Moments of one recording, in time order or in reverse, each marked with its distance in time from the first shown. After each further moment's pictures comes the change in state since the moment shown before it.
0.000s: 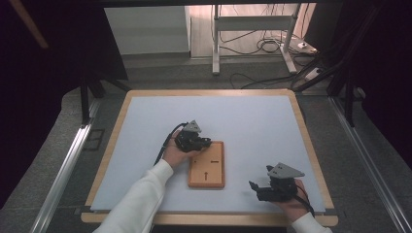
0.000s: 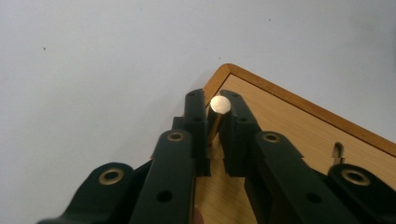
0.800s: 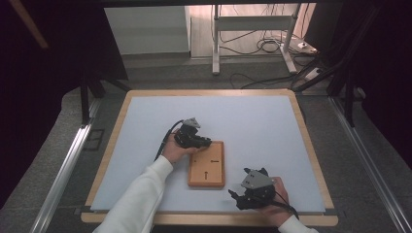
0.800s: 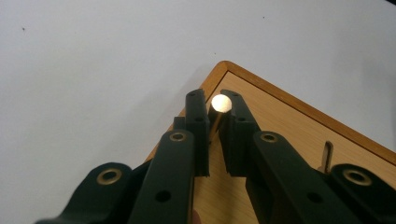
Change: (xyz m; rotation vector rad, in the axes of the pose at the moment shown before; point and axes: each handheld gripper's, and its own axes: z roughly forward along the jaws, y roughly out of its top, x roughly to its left) left arm 0.015 0.005 0.000 0.054 -0.105 -0.079; right arm 0.060 0.026 0.017 0.006 0.053 -0.250
